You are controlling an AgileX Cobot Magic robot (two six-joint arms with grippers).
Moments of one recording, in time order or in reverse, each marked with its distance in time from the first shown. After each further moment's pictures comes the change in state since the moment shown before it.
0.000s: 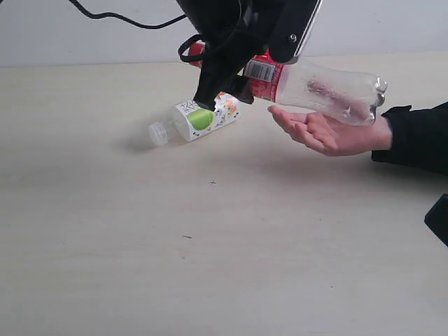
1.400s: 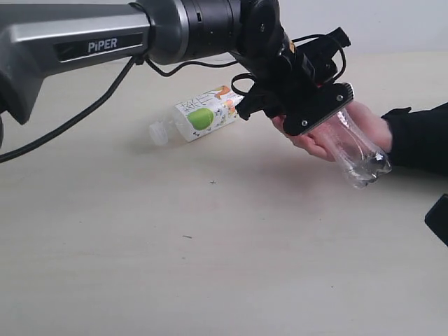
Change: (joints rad) left arm -0.069 0.235 -0.079 -0.021 -0.334 0.593; right arm 0.000 0.000 0.000 0.000 0.000 0.000
